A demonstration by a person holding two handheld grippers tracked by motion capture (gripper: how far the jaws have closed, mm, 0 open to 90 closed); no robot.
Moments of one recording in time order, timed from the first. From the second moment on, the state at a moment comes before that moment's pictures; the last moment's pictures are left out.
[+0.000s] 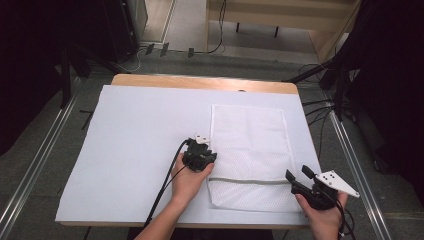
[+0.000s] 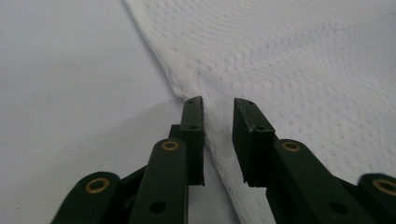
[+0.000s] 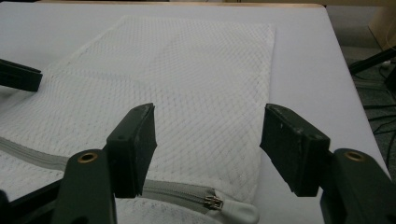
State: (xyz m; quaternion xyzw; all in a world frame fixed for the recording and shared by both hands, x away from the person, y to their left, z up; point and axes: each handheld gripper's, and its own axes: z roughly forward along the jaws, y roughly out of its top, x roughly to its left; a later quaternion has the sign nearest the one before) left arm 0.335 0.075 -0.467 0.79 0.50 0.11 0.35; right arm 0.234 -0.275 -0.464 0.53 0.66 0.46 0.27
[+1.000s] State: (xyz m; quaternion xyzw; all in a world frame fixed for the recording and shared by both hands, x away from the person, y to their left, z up) left arm 0.328 0.171 -0.457 0.74 0.54 0.10 0.40; right arm 0.234 -0.269 -0.462 0.53 0.67 0.46 0.26
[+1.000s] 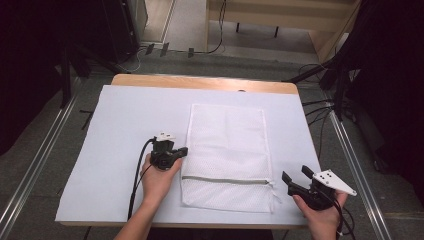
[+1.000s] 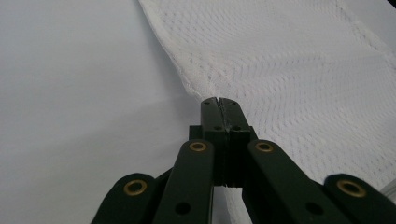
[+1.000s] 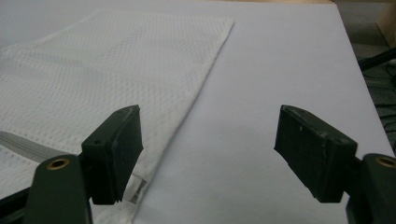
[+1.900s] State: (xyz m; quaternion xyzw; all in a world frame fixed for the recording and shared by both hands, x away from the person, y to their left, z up) left arm 0.302 0.255 -0.460 0.69 0.59 0.12 0.40; right arm 0.232 -0.261 -0.461 0.52 0.67 0.46 0.26
